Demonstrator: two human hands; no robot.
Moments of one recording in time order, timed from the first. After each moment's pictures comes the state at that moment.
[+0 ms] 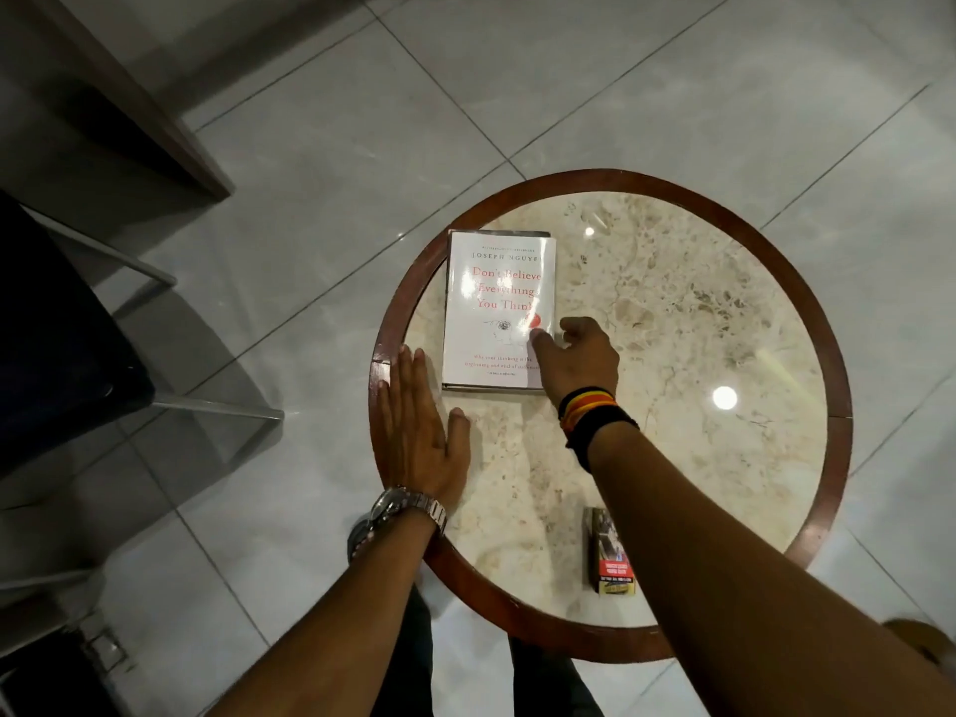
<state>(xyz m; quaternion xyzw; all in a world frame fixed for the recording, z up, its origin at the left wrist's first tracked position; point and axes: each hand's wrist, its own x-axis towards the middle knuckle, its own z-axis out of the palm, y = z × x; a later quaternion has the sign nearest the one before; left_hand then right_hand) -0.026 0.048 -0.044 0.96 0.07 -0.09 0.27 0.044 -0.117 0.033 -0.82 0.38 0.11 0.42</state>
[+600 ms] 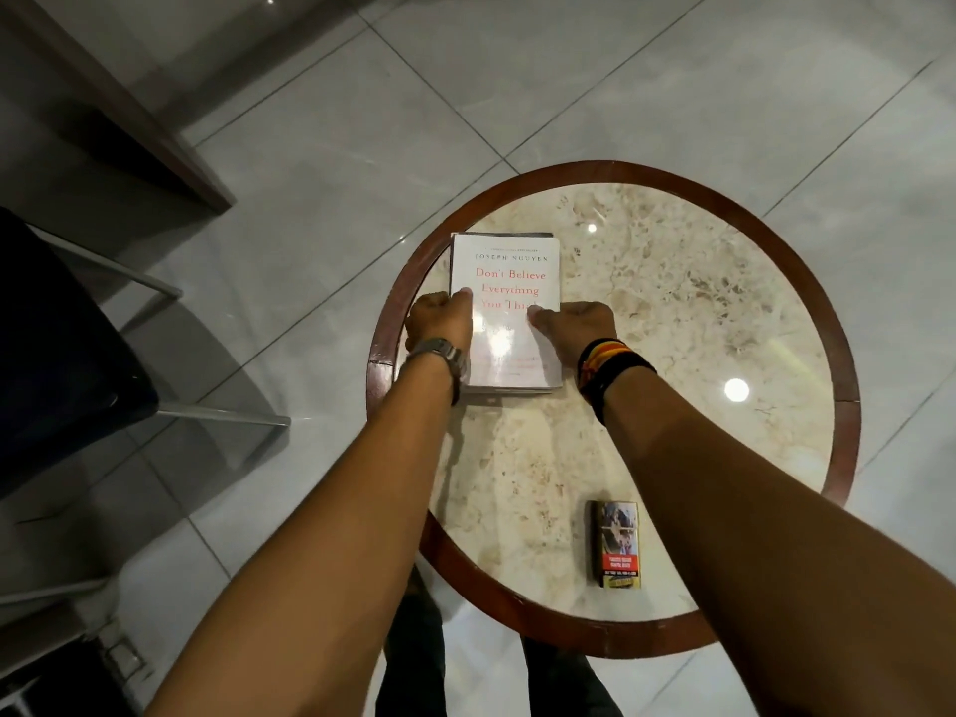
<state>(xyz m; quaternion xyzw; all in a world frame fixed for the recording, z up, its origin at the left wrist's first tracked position) 0.102 0.004 0.014 0.74 0.34 -0.23 0.53 0.075 -0.144 0.021 -0.69 0.43 0.19 0.56</state>
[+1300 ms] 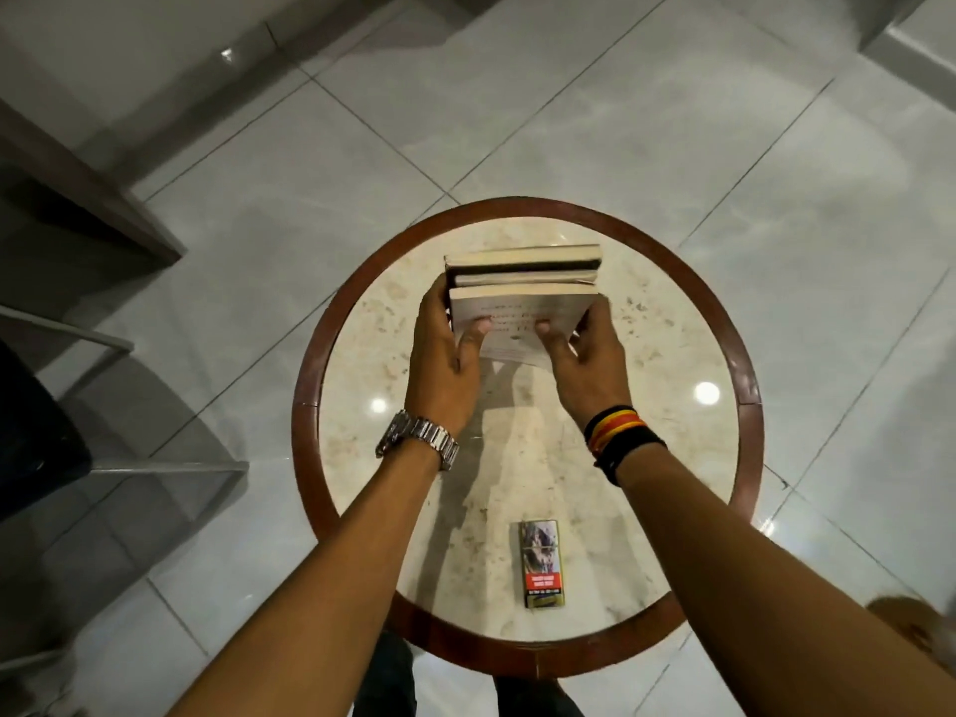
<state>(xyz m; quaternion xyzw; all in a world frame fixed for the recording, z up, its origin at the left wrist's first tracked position) 0.058 -0.084 0.047 0.80 0.03 -0.09 0.59 0.020 -0.233 0.055 -0.78 0.23 -0.05 0.58</state>
